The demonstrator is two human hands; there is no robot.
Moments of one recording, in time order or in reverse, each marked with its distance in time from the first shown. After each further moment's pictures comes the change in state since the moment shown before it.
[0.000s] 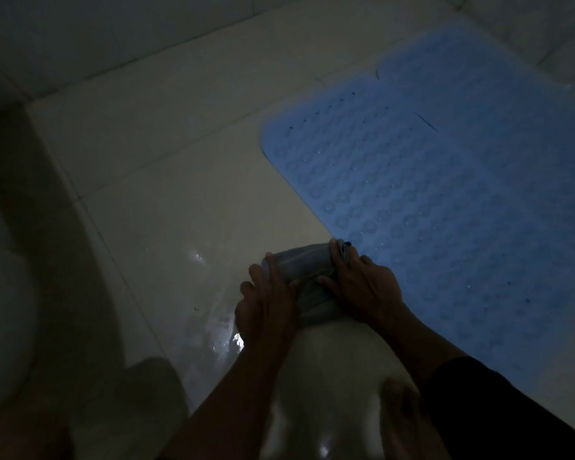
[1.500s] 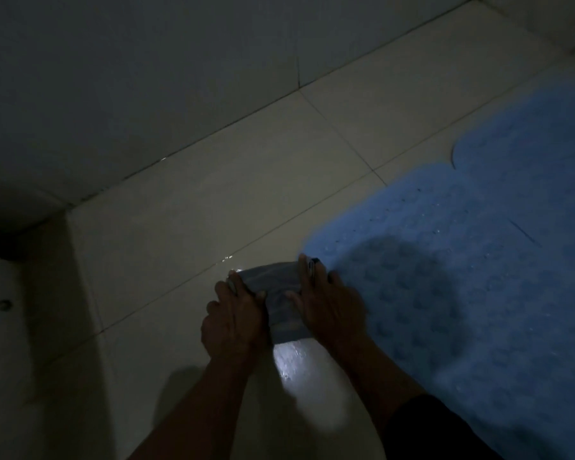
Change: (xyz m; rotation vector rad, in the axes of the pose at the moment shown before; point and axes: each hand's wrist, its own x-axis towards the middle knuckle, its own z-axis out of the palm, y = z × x) left_hand 0.252 -0.042 -0.078 -0.001 -0.100 -0.343; right_hand 0.254 -0.055 -0.055 0.121 0.277 -0.081
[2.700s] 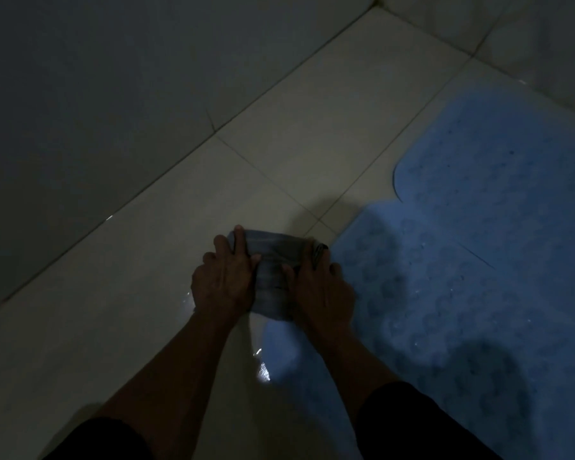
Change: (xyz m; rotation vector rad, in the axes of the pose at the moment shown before) left_hand 0.180 0.143 -0.054 0.167 -0.001 0.518; right_hand 0.138 0.059 -0.008 0.092 -0.098 0.674
